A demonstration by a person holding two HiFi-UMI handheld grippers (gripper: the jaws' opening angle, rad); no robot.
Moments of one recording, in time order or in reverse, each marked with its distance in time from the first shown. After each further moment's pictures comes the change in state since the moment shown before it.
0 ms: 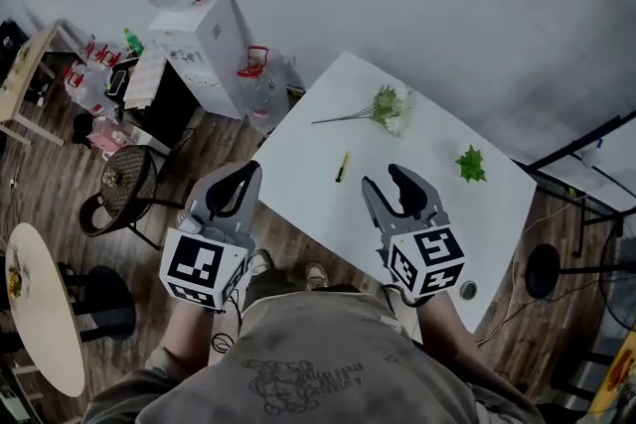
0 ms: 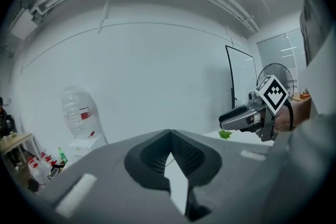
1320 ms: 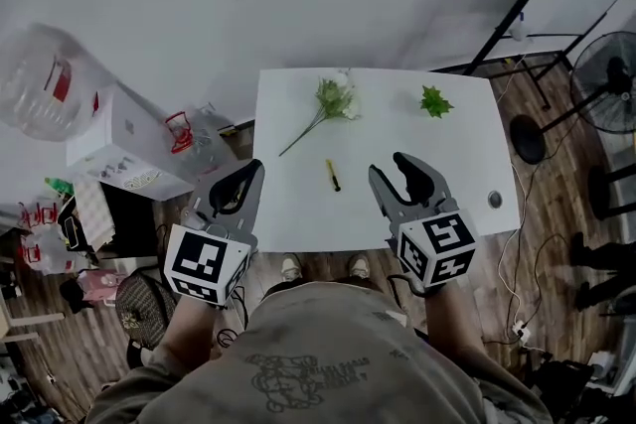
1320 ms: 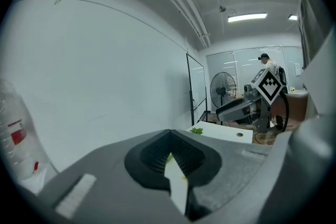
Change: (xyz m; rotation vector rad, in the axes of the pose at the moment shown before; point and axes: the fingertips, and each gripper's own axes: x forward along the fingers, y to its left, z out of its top) left arm 0.106 0.063 0.019 0.171 -0.048 -0.621; right arm 0.021 0.004 0.025 0.196 -0.022 -0.576
